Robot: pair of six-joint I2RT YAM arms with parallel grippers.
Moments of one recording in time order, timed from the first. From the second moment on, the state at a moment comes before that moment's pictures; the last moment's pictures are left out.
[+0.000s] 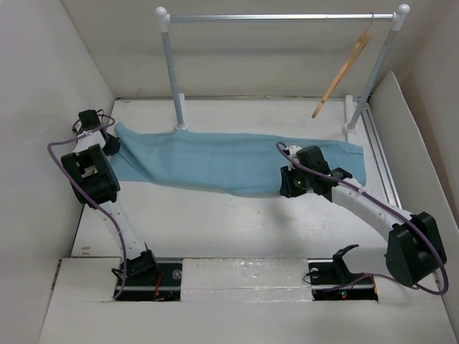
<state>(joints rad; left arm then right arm) 0.42 2.12 1.58 -0.42 -0.02 -0.65 0.45 1.27 0.81 -0.43 -0.20 0.16</state>
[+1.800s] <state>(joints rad) 0.19 1.71 1.06 -0.36 -0.13 -0.73 -0.46 1.27 0.64 -0.38 -0.31 0.33</state>
